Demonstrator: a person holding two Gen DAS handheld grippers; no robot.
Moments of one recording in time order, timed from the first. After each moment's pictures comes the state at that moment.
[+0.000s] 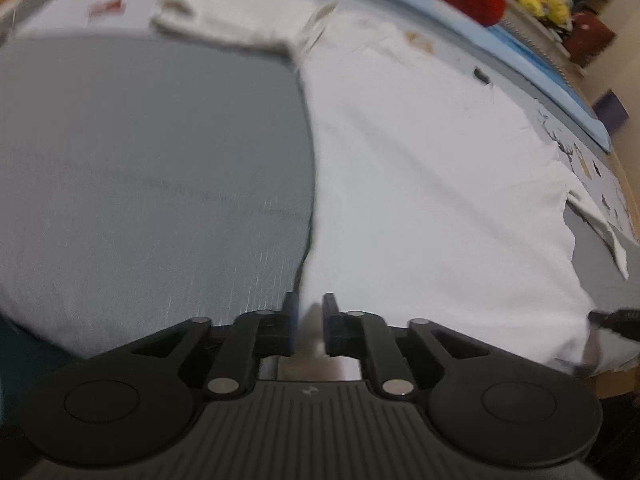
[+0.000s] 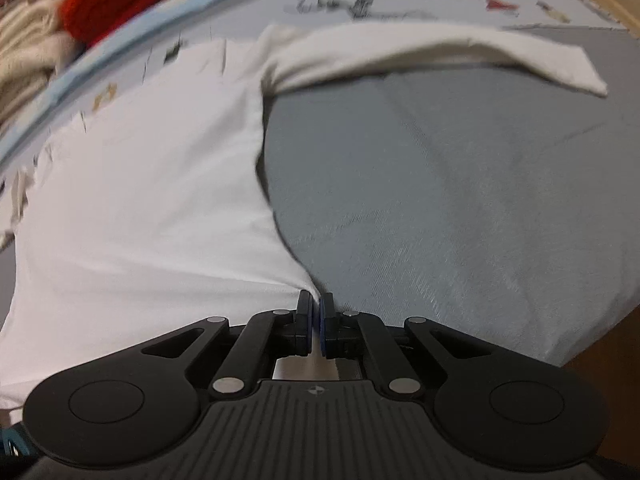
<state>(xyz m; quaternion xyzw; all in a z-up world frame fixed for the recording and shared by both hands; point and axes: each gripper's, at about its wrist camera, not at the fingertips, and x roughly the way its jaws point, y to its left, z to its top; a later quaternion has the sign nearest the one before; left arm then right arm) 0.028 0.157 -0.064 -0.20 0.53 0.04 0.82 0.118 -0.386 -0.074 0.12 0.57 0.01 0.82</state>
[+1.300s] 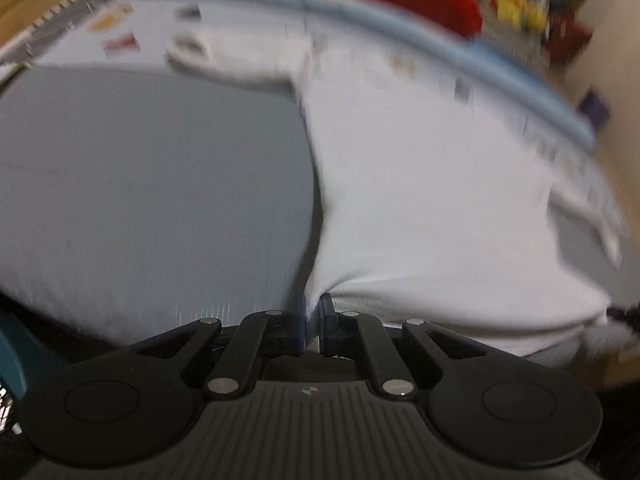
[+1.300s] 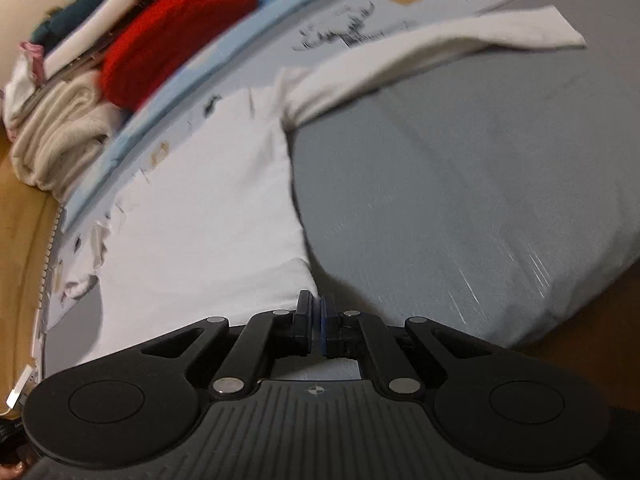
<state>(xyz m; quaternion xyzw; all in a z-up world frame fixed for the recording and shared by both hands) -0.027 0.169 -0.033 -0.14 0.52 0.04 0.84 0.053 -0.437 -0.032 0.25 0.52 0.06 0.82</state>
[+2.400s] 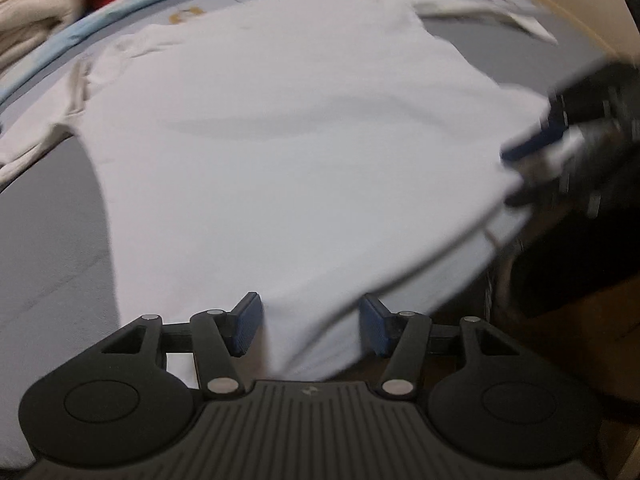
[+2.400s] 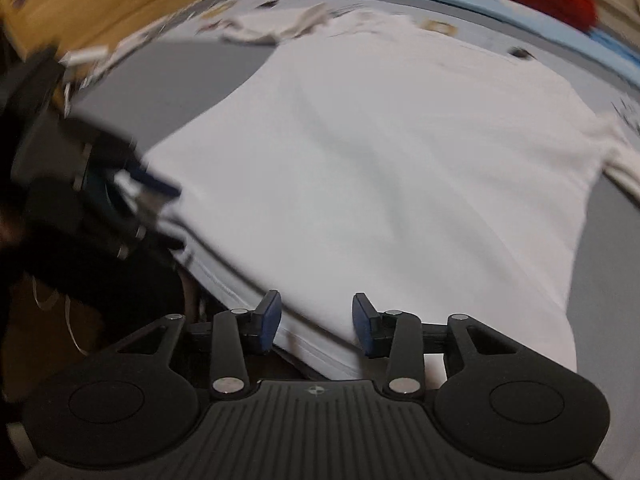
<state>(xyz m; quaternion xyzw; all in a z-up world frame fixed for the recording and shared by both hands) 0.021 0.019 -0.086 0.11 0.52 -0.14 0.83 0.014 -0.242 -0.051 -0.14 0.49 0.38 0.77</state>
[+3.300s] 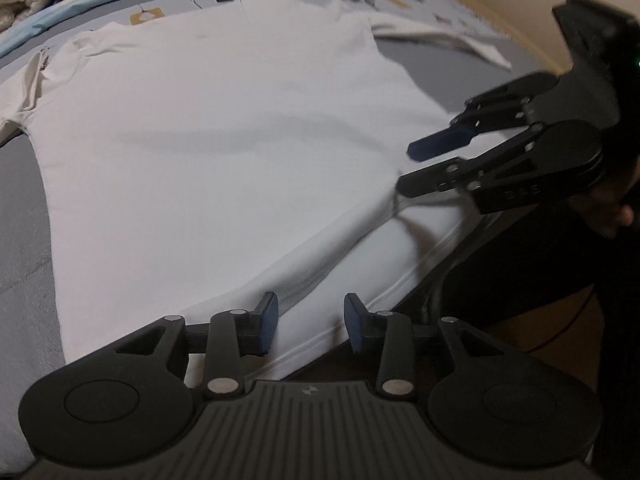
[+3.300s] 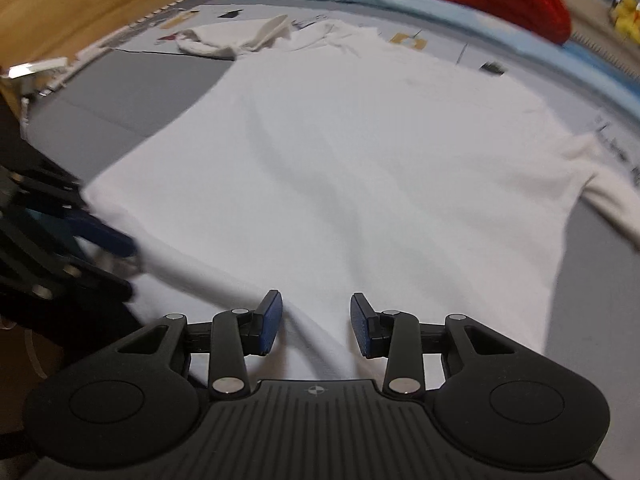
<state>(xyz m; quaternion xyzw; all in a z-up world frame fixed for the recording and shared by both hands) 0.019 0.005 -0.073 0.06 0.52 -0.22 0.82 0.046 -0.229 -0.058 -0.14 0.48 0.34 0.80</state>
